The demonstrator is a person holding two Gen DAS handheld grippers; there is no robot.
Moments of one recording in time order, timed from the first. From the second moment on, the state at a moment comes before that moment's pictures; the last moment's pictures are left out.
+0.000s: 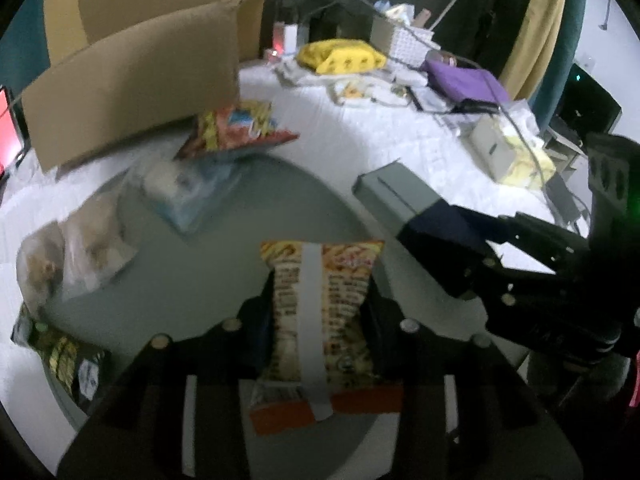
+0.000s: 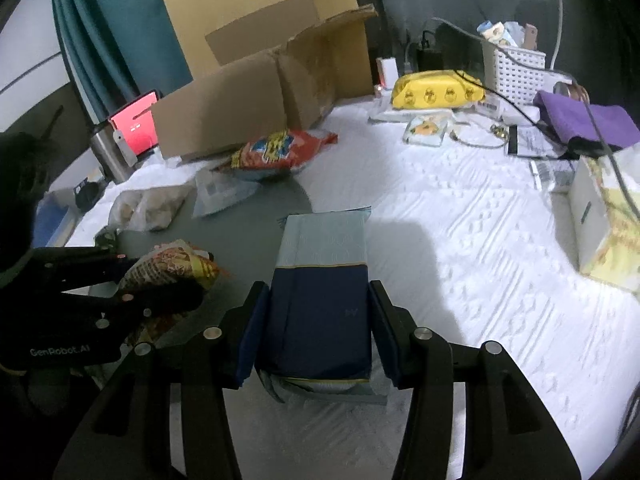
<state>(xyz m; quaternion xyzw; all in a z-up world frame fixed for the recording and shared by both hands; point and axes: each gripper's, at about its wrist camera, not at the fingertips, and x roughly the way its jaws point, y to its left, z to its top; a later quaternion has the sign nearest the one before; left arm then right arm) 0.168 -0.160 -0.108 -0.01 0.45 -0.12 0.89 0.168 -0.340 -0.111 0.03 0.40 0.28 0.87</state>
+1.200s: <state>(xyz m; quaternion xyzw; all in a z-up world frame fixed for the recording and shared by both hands) 0.219 -0.010 -0.026 -0.01 0.32 -0.13 0.94 0.234 -0.233 -0.023 -0.01 0.34 0.28 0.90</state>
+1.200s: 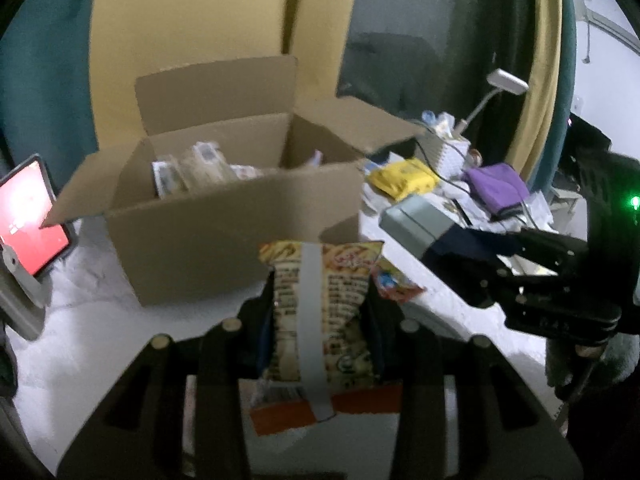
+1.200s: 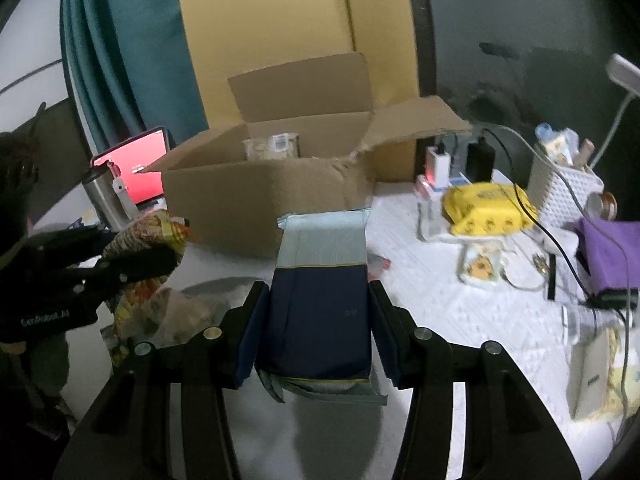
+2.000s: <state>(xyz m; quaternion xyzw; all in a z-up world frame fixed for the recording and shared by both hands) 0.291 0.090 0.007 -0.01 0.26 -0.10 0.96 0.290 -0.144 0.009 -0.06 0.32 0.28 0.90</state>
